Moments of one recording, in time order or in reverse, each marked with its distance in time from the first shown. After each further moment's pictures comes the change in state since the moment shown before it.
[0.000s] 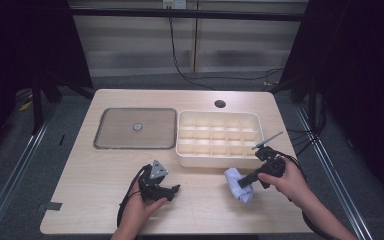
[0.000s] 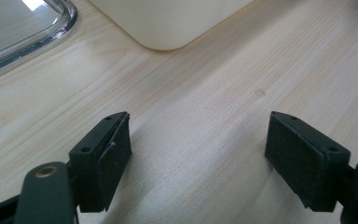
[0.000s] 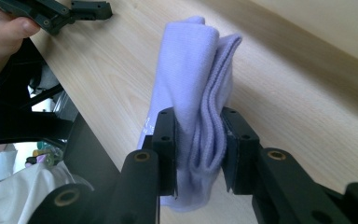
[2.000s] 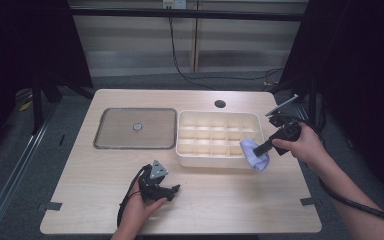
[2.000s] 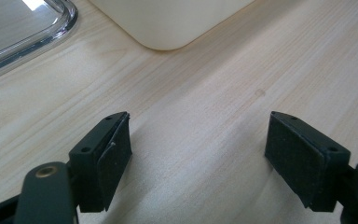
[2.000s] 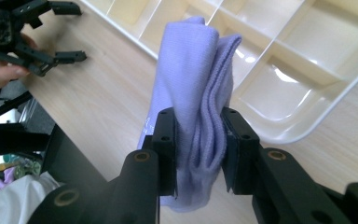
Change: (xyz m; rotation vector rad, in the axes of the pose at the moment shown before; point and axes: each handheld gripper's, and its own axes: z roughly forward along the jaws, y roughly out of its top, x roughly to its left) left arm 0.000 0.000 0.000 0.000 0.001 -0.001; right arm -0.010 0.057 -0.080 0.009 -0.152 0.011
